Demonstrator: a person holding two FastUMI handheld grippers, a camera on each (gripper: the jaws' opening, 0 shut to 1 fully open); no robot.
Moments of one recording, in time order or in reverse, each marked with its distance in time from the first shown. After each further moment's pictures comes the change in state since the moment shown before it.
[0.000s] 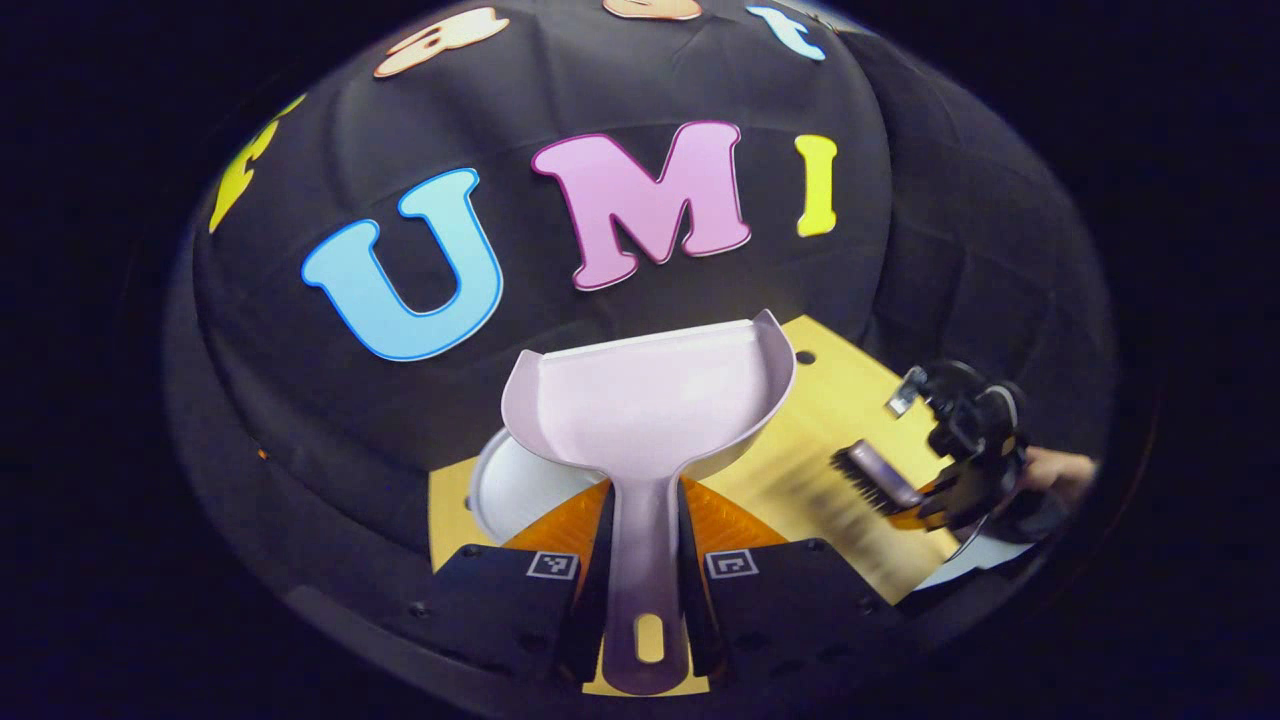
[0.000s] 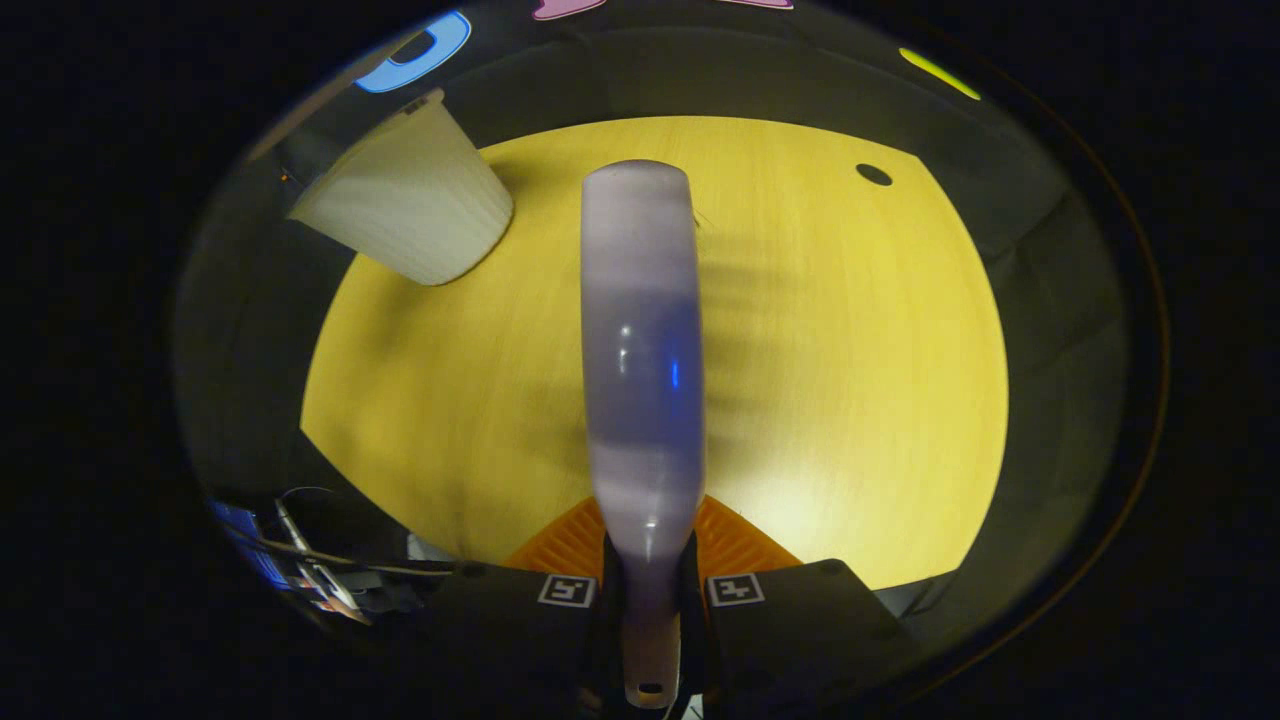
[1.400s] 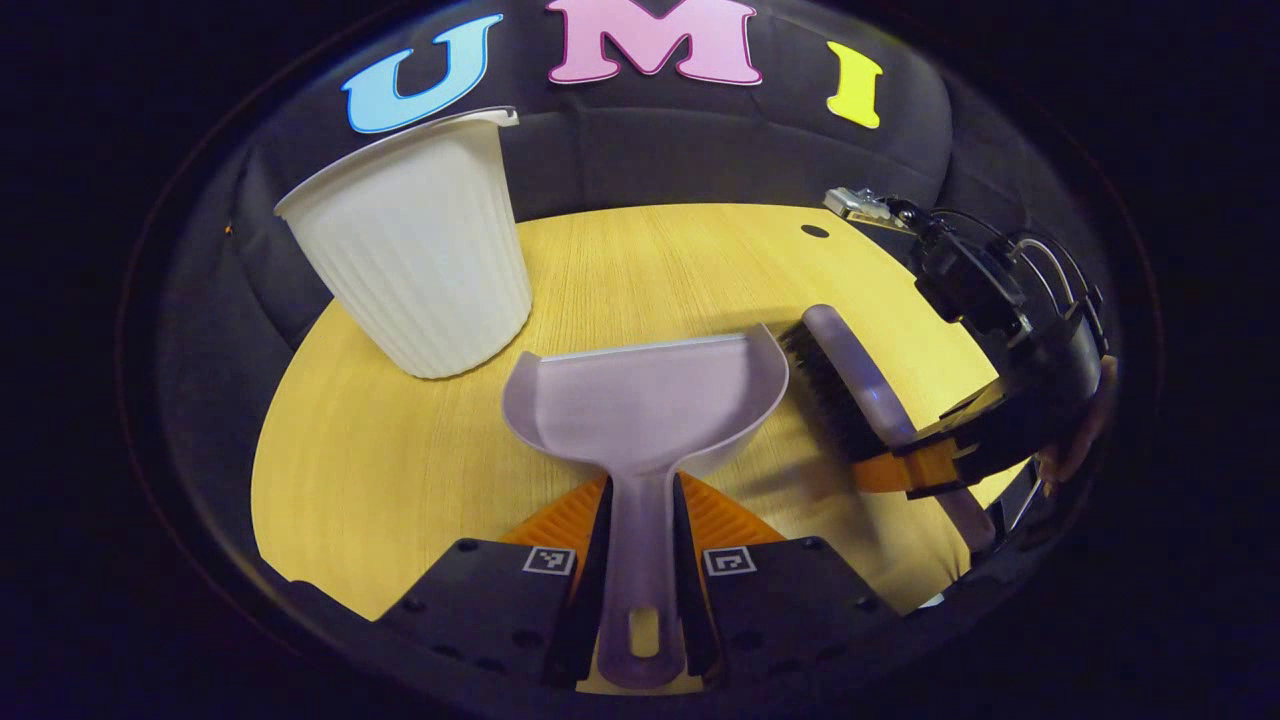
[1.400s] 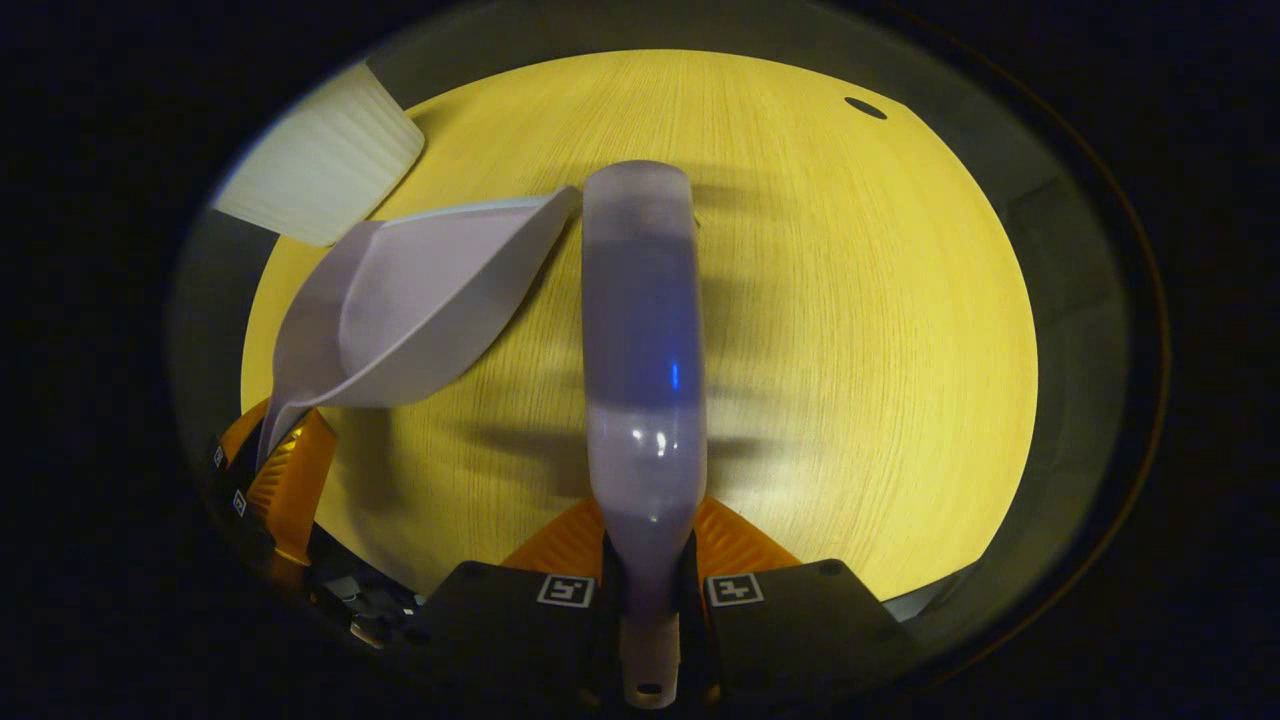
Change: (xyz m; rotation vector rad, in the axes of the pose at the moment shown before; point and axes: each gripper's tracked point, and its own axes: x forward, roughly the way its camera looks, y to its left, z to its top) left arm 0.170 -0.131 -0.255 -0.235 0.252 0.154; right arm 0.087 -0.005 -0.037 0.053 0.177 -0.046
